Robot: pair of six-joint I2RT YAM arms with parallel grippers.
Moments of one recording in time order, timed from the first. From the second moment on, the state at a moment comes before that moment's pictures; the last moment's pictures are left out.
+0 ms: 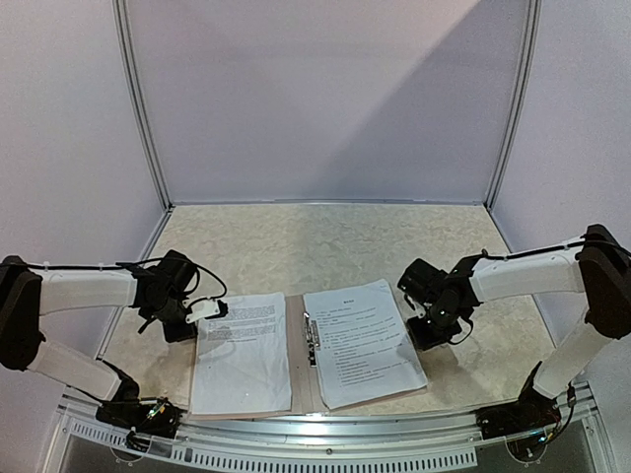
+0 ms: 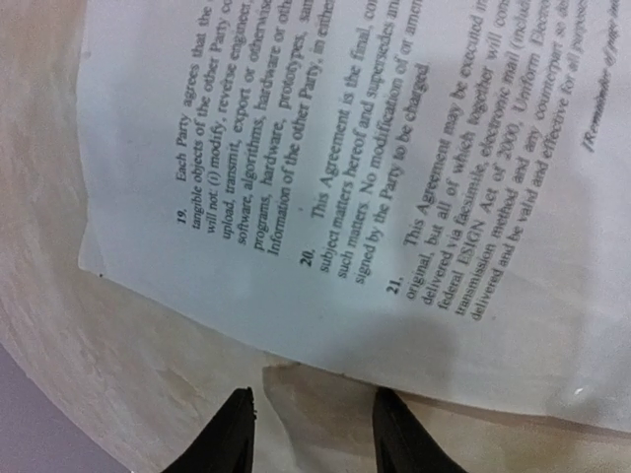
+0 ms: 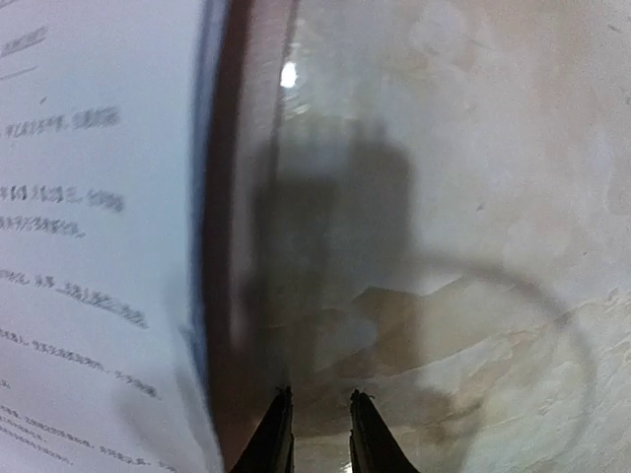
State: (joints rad) left arm -0.43 1.34 0.58 -0.57 -0.14 0.78; right arm 0.81 1.61 0.86 -0.69 0.12 0.53
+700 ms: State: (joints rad) left arm -0.48 1.31 0.59 -0.66 -0.17 0.78; right arm 0.82 1.57 1.14 -0.81 0.27 0.46
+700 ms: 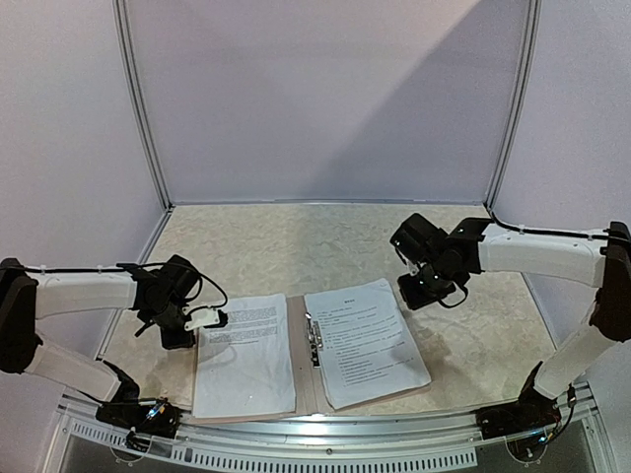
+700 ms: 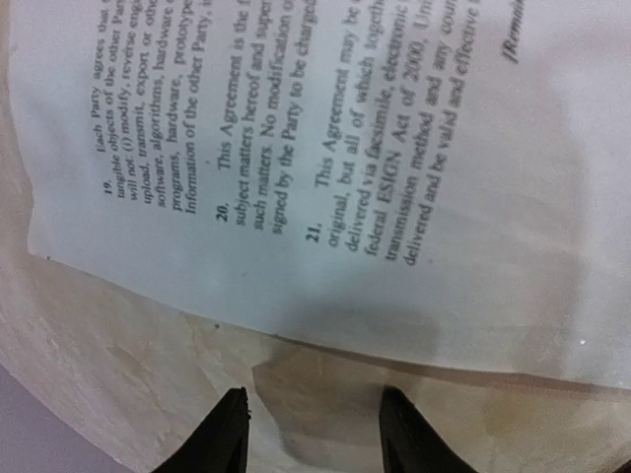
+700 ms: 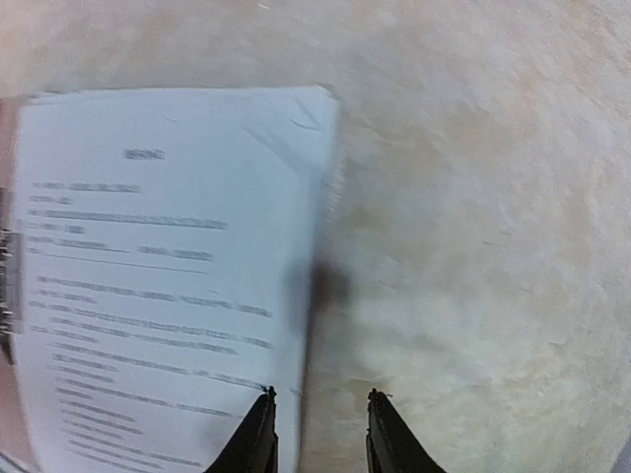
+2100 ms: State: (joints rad) left arm -0.69 2.01 1.38 -0.53 0.16 0.80; right arm 0.90 1.97 1.03 0.09 -0.59 0.79
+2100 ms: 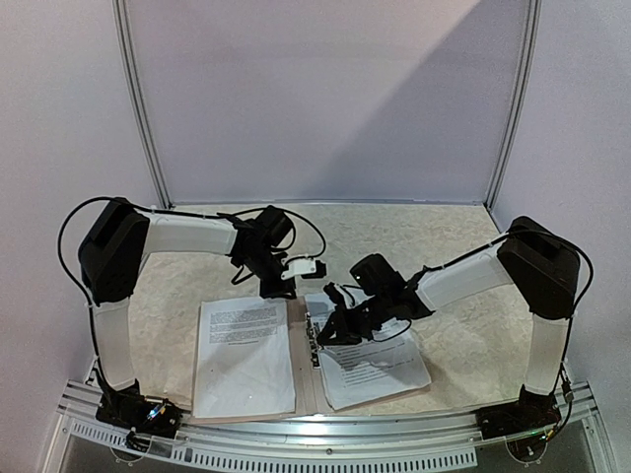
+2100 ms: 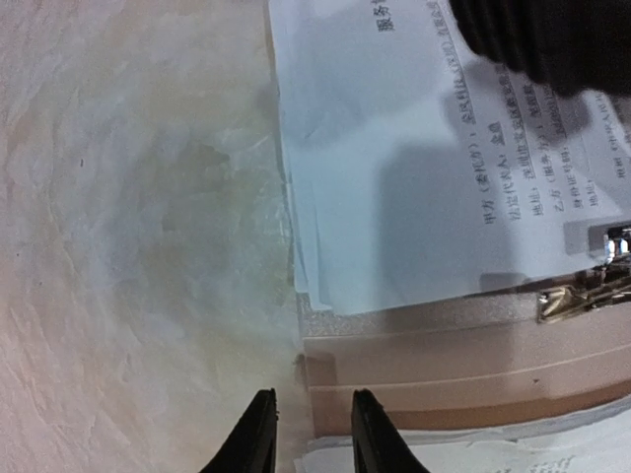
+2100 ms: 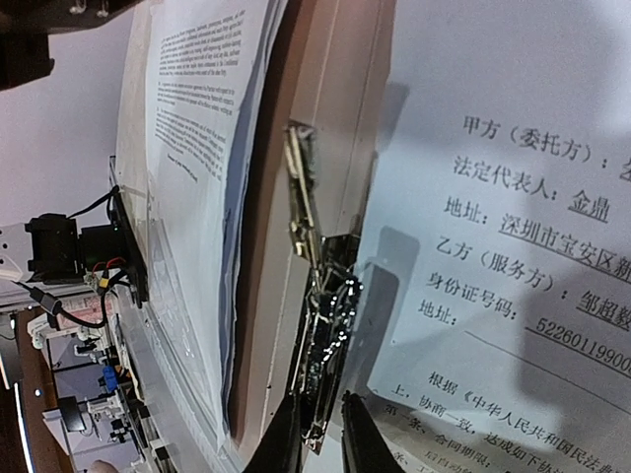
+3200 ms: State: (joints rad) left arm -0.78 1.96 1.44 -0.57 0.21 0.79; right arm 0.92 1.91 1.03 0.02 -0.58 0.76
